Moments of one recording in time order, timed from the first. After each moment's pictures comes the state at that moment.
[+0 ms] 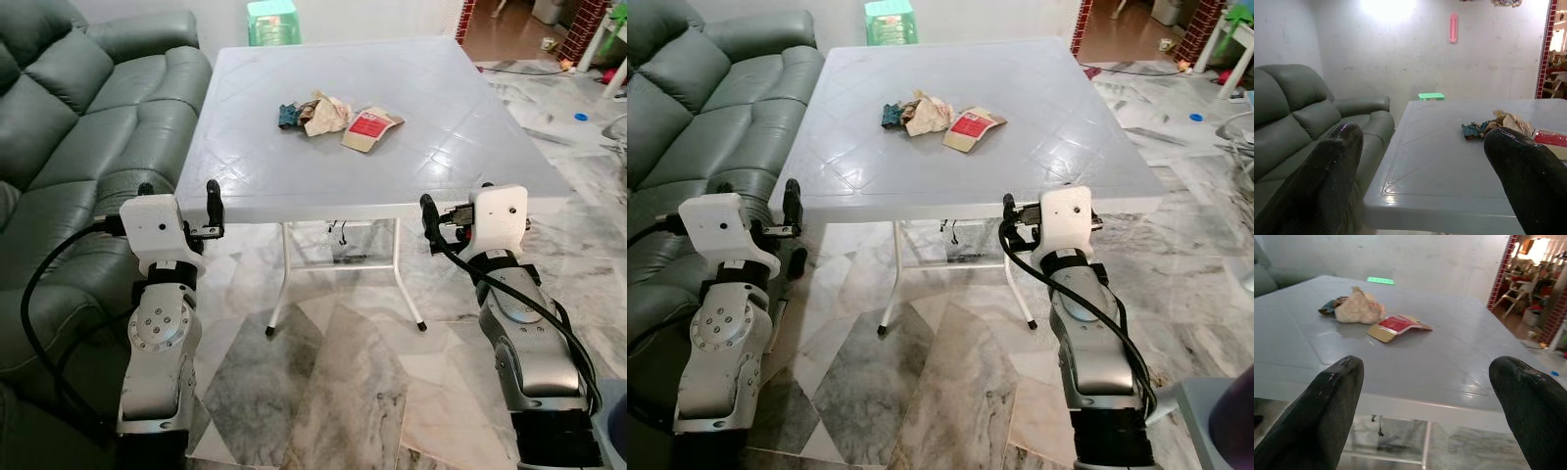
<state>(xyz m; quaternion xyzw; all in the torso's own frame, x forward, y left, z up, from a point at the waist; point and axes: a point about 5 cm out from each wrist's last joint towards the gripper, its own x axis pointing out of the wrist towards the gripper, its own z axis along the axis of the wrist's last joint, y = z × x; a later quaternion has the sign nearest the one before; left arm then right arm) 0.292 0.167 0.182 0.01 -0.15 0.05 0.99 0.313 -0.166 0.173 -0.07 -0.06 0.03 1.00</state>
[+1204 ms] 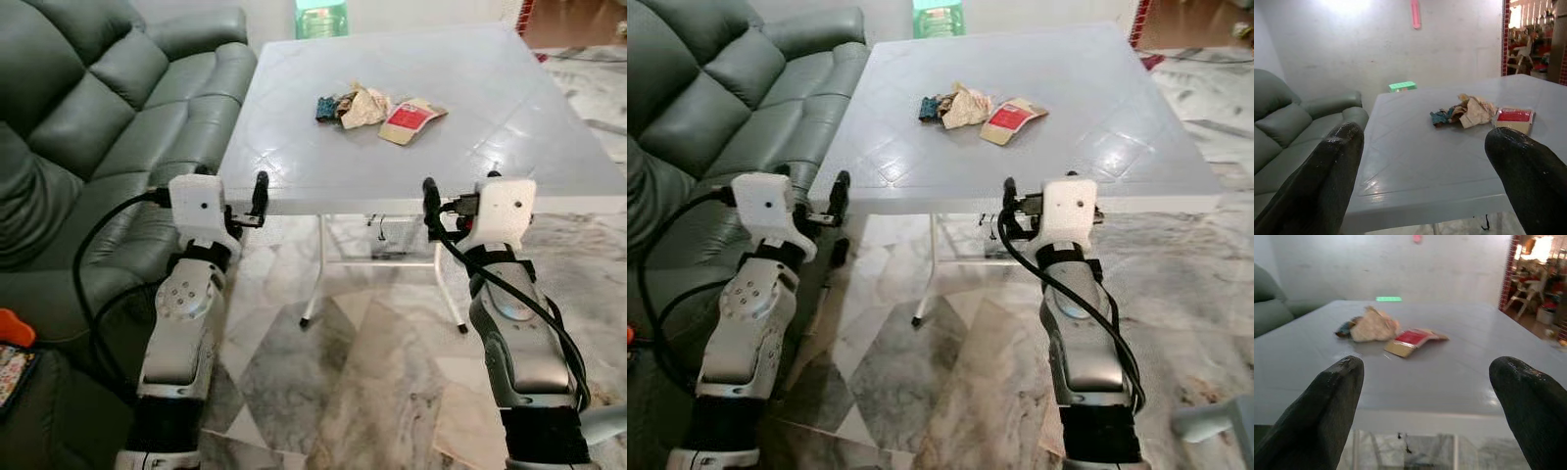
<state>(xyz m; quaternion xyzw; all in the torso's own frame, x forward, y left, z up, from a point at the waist) 0.321 0.133 0.184 0.01 -0.13 -0.08 0.99 0.307 -0.171 0.178 -0.05 -0.10 -0.03 0.99</state>
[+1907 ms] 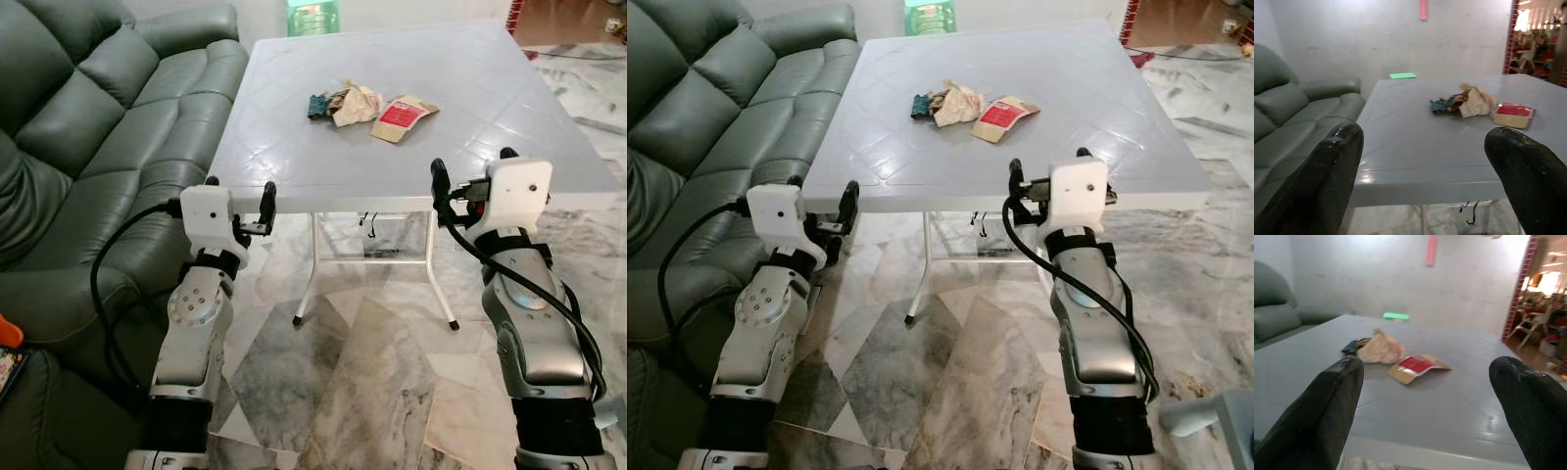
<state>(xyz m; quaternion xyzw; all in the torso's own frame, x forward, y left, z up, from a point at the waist) 0.315 0.138 0.165 -0.02 -0.12 -0.06 0.99 0.316 -0.158 0.201 -0.08 -0.14 0.03 0.99</state>
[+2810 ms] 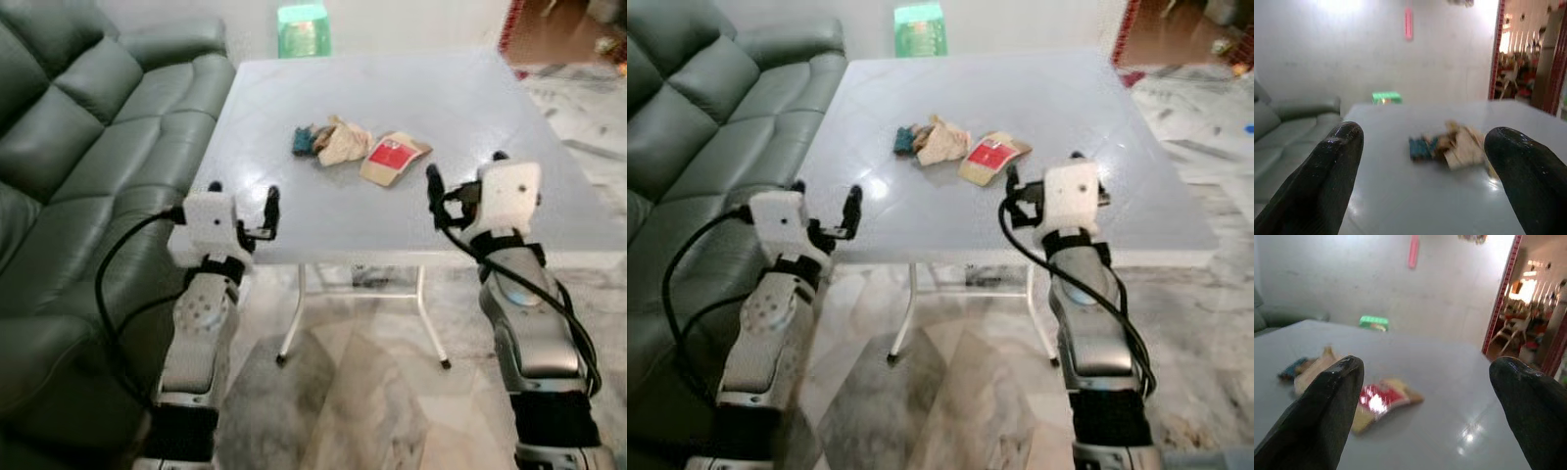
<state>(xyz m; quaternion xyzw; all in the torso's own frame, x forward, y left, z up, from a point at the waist) 0.314 0.128 0.171 -0.02 -0.13 -0.07 0.99 0.320 -0.162 0.199 -0.09 -0.13 0.01 0.99</state>
